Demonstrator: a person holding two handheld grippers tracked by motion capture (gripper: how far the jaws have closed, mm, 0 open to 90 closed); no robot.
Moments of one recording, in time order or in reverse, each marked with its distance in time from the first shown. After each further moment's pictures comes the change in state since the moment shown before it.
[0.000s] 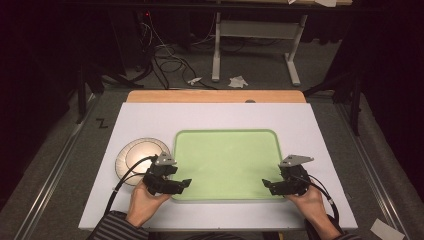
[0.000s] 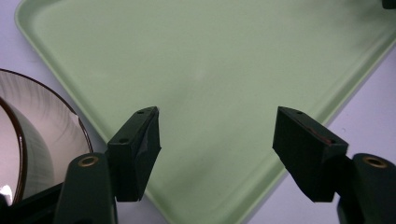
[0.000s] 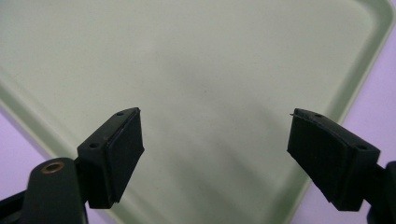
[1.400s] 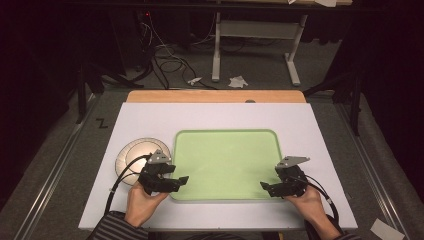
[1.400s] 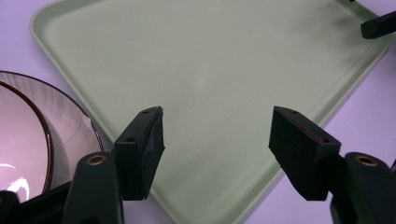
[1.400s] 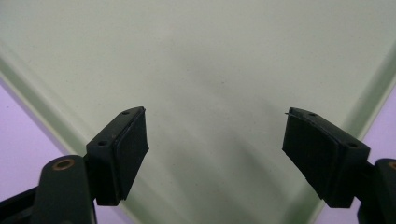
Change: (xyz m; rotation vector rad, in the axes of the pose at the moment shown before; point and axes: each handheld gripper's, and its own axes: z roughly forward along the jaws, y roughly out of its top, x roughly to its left) left arm 0.006 0.000 -0.012 -0.043 -0.009 -0.021; right arm 0.003 -0.001 0.005 0.038 0.047 -0.011
